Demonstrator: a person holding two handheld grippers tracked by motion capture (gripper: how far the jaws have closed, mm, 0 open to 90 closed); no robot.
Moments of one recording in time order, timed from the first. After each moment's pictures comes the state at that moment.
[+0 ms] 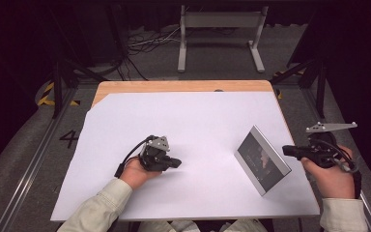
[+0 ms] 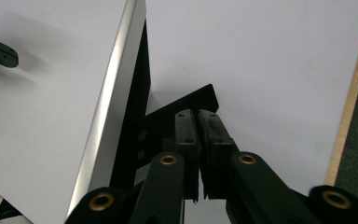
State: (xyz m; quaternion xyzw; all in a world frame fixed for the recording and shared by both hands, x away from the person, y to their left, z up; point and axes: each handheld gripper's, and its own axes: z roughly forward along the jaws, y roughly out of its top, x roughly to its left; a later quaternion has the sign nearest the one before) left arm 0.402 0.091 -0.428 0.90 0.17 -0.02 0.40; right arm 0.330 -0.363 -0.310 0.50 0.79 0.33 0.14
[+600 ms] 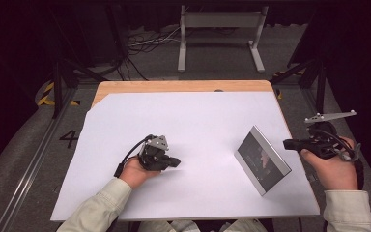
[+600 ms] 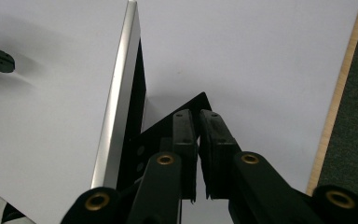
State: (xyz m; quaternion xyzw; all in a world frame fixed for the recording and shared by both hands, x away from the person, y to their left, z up) left arm 0.405 0.093 -0.430 0.90 0.18 -0.02 0.40; right arm 0.342 -0.357 -0.289 0.52 0.79 0.30 0.14
